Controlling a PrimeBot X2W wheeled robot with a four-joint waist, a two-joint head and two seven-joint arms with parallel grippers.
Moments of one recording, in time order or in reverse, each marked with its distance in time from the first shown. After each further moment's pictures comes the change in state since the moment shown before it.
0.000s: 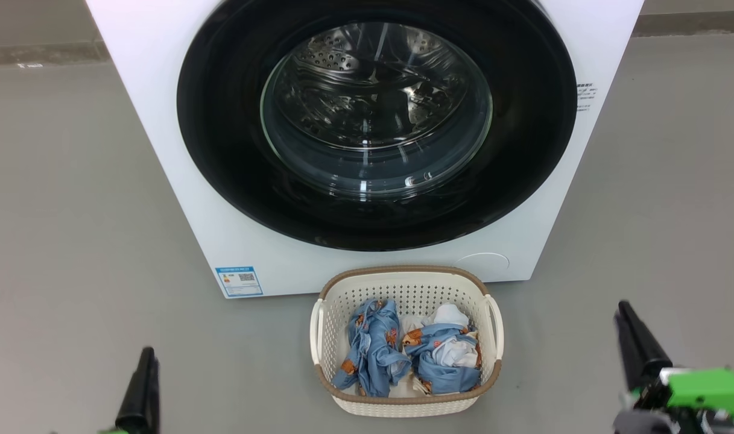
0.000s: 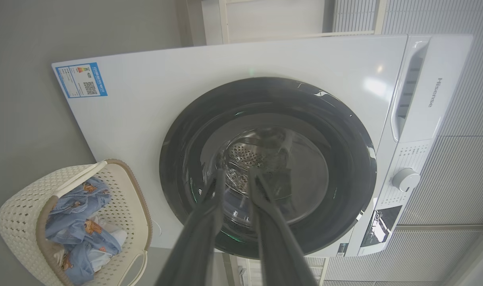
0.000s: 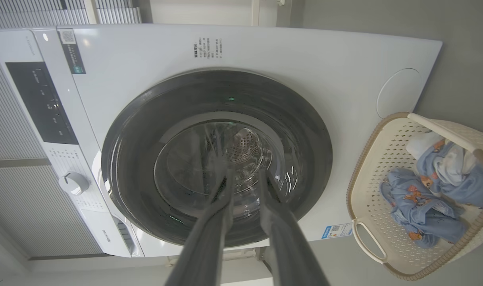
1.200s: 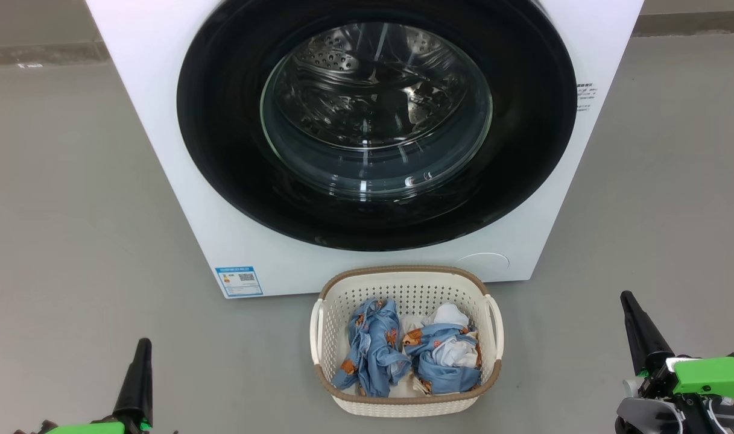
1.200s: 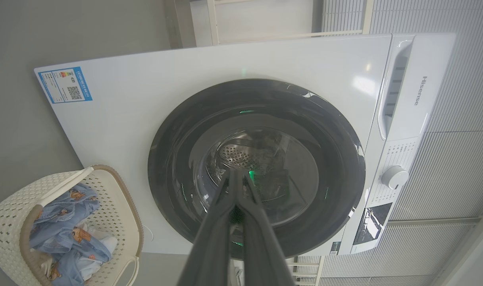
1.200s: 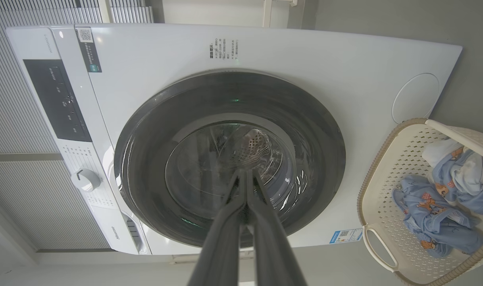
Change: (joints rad) left arm -0.012 0.004 0.002 -0.021 0.000 0.000 0.001; right arm -0.012 -0.007 -0.002 -0.022 0.000 0.000 0.000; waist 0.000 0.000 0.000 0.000
